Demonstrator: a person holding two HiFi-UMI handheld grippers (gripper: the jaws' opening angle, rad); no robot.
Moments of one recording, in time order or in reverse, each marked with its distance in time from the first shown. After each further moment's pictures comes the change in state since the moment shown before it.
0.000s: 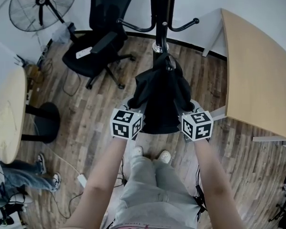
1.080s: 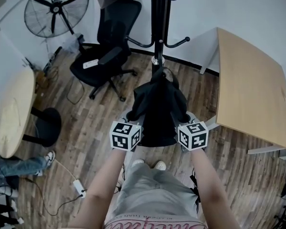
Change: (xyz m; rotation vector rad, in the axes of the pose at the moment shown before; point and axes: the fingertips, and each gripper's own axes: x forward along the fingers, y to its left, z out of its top) left arm -0.057 -0.040 0.026 -0.014 -0.058 0.059; right arm -0.055 0.030 0.020 -0.048 -0.010 0.040
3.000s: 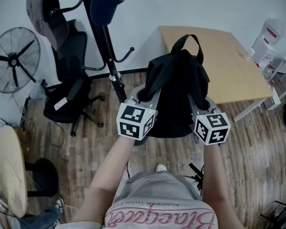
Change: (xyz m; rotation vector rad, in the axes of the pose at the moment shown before) left arm 0.014 -0.193 0.171 0.283 -0.247 -0.485; right arm -0.220 -0.064 0.103 0.005 -0.321 -0.555
